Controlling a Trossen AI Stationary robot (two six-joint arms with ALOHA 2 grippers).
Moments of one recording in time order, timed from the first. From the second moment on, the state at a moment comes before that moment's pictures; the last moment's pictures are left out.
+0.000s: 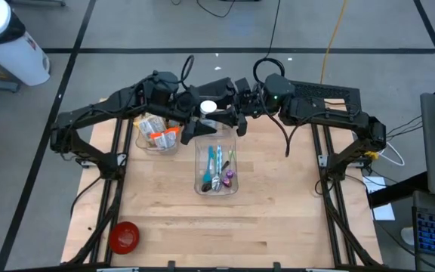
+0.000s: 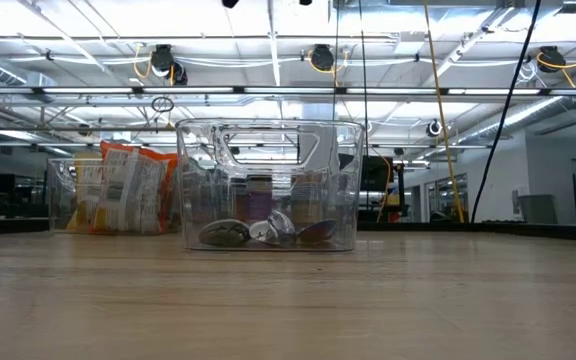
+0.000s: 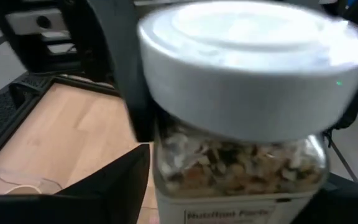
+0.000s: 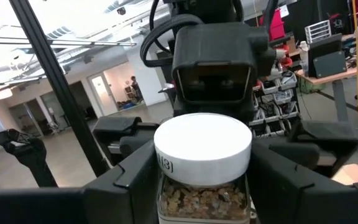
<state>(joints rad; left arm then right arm) 0.25 1.43 1.63 -0.58 0.36 -0.16 -0.26 1.55 1.47 0.27 -0.44 0.40</state>
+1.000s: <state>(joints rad) 0.46 1.10 1.63 -0.72 0.26 -0.15 -0.37 1.56 1.36 0.19 0.03 -0.02</state>
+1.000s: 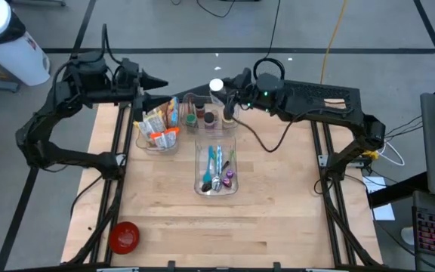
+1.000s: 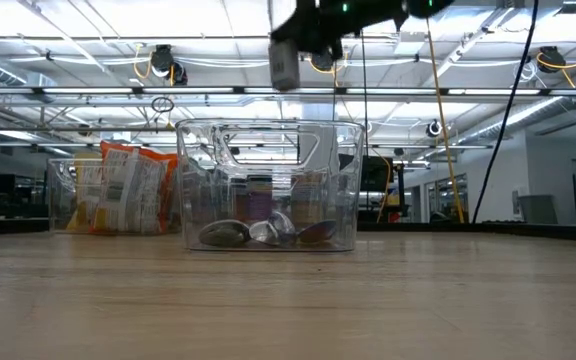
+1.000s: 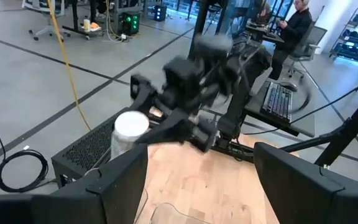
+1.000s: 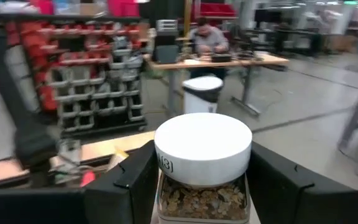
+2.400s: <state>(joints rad) 0.47 1.47 1.63 -0.75 0.32 -0.09 -0.43 1.45 0.91 0.87 -0.11 0.30</state>
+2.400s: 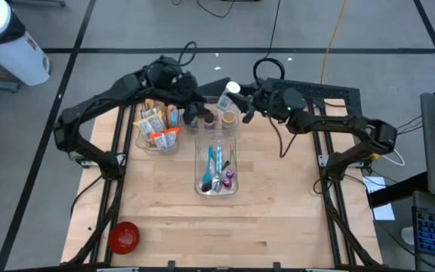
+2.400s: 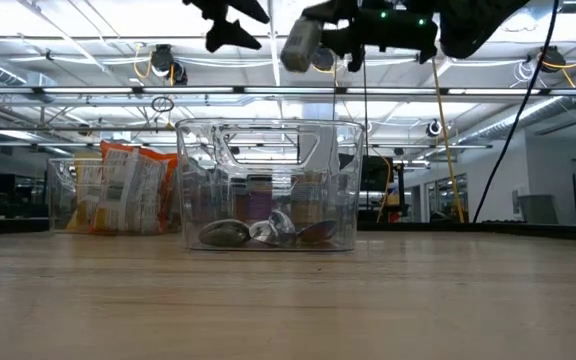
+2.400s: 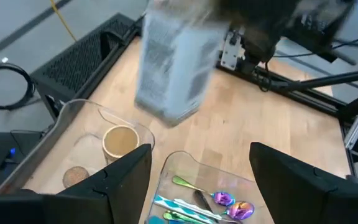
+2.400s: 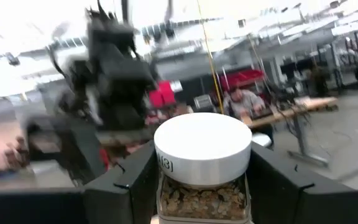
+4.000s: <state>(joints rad) 0.40 1.58 1.62 -0.46 0.49 -0.21 -0.32 1.41 0.92 1.04 -0.13 0.43</state>
